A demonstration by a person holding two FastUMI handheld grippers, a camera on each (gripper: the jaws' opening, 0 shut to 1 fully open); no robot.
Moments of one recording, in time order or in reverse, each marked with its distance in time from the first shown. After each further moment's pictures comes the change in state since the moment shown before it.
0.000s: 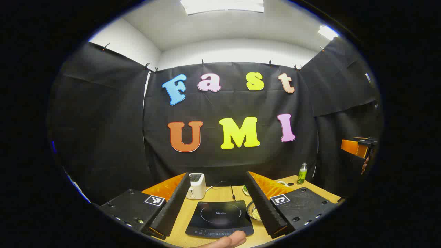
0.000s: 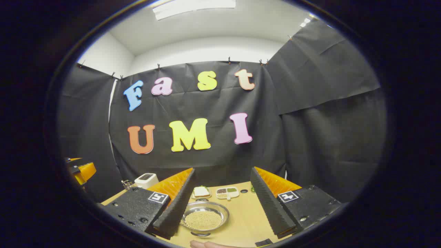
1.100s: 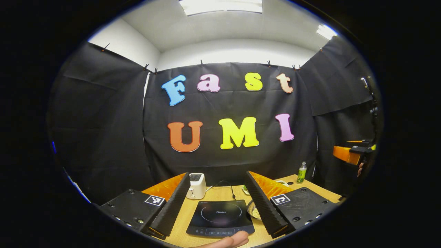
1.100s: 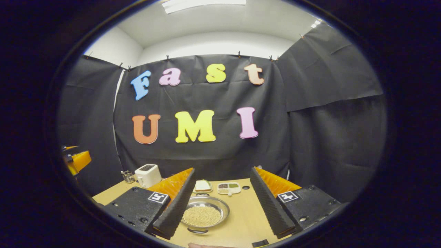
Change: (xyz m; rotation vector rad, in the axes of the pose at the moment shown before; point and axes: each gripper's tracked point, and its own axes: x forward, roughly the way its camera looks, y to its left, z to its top) left arm -0.009 0.001 -0.006 0.004 -0.005 -0.003; right arm 0.020 0.016 -0.037 -0.059 0.078 0.041
